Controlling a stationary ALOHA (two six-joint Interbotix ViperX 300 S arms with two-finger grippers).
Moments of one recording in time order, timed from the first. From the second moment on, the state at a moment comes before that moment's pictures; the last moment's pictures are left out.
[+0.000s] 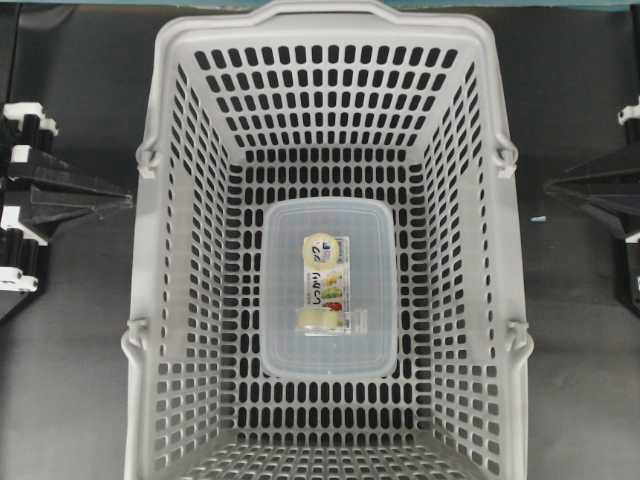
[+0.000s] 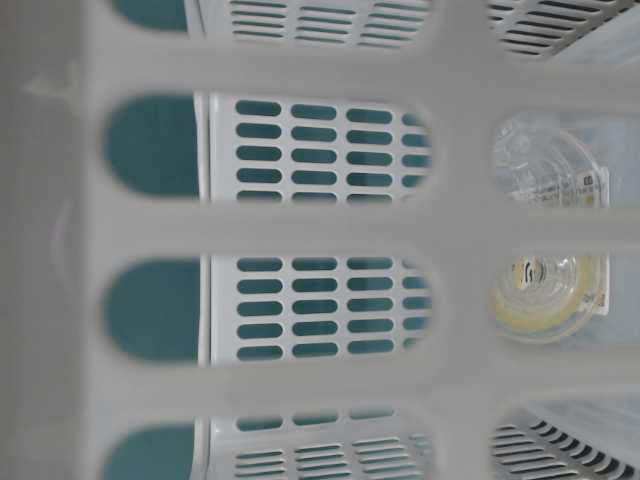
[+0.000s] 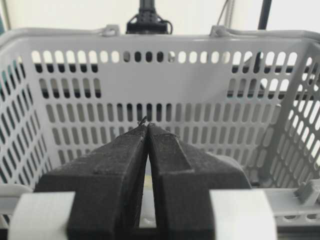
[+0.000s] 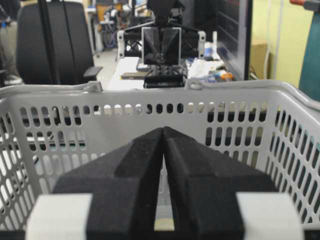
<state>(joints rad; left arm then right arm) 0.00 -0.96 1.17 0.00 -0.29 0.00 0.00 -0.97 1.17 0.00 -0.29 0.00</state>
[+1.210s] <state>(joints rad) -0.15 -0.09 0.24 0.04 0.69 -0.14 0.02 -1.12 1.16 0.01 0.06 0.03</state>
